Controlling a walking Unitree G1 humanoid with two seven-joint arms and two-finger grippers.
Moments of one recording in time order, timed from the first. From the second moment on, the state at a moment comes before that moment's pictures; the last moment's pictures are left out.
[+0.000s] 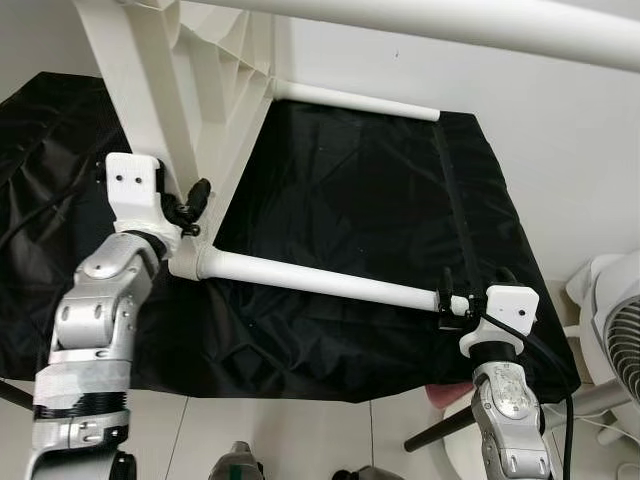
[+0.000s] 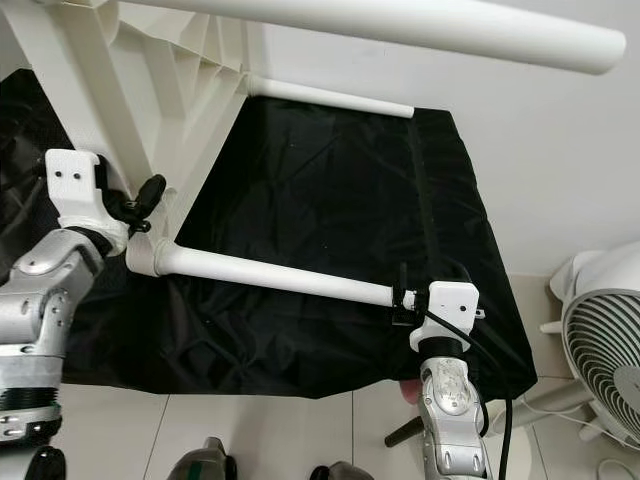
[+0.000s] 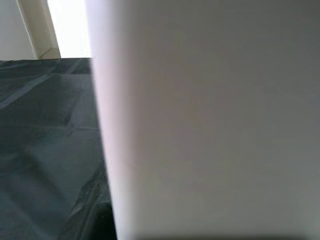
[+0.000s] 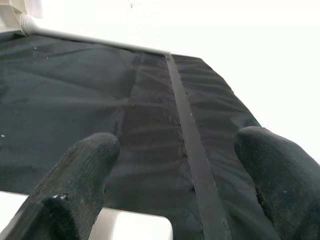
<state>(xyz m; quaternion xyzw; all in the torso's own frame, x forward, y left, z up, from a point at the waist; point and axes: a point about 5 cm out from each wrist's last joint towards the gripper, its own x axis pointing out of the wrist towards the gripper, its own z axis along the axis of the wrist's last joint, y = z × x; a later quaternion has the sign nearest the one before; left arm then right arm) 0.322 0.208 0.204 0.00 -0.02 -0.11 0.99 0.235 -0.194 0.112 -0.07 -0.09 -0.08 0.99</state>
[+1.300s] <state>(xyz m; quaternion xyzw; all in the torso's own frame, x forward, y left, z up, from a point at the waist) 0.258 0.324 0.228 0.04 -0.07 -0.09 0.99 0.234 -0.197 0.114 -0.09 -0.08 -0.05 0.99</state>
